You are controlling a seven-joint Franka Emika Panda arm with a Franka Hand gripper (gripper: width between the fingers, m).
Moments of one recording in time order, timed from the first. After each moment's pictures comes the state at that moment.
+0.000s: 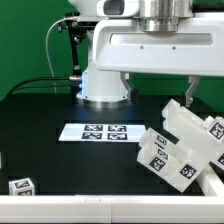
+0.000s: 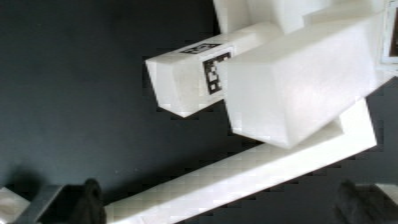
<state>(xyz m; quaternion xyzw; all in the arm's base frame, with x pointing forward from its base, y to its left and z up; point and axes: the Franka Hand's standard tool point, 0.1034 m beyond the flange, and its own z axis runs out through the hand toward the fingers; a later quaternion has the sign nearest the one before) 0.600 0.052 0.146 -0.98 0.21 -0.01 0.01</state>
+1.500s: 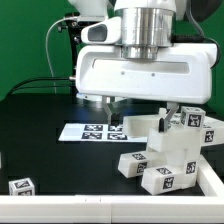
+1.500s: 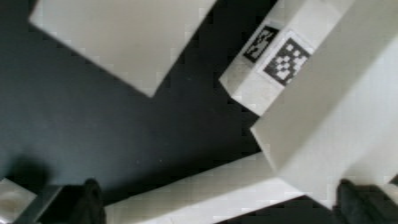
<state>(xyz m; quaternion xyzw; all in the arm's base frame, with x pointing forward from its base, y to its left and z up) 0.599 0.024 0.103 -0.98 0.21 -0.07 -0.01</state>
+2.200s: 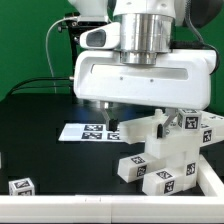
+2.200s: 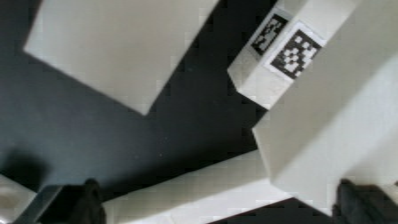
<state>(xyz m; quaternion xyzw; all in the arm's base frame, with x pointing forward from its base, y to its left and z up) 0.606 0.021 0.101 -0.98 0.21 -0.08 -0.01</state>
